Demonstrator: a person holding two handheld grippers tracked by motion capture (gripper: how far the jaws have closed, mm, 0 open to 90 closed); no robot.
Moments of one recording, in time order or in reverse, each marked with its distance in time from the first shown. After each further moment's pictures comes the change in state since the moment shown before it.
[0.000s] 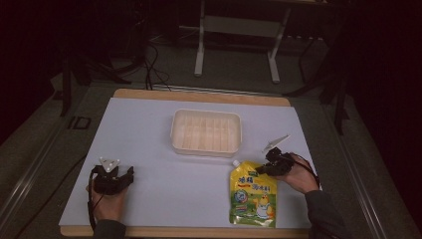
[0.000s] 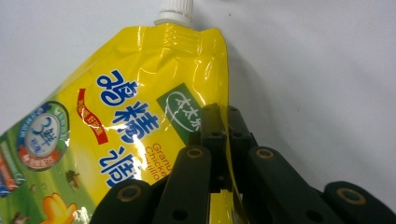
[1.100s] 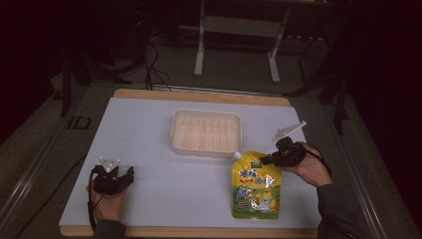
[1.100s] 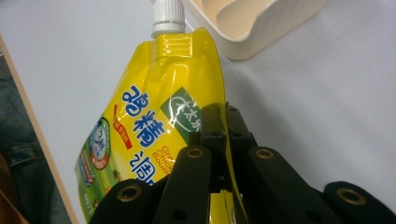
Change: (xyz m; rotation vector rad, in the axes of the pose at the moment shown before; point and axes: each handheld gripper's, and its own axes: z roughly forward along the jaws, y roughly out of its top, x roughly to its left) left arm 0.000 0.000 0.000 0.000 0.002 0.003; right arm 0.010 0.024 -0.062 -0.103 0.041 -0.045
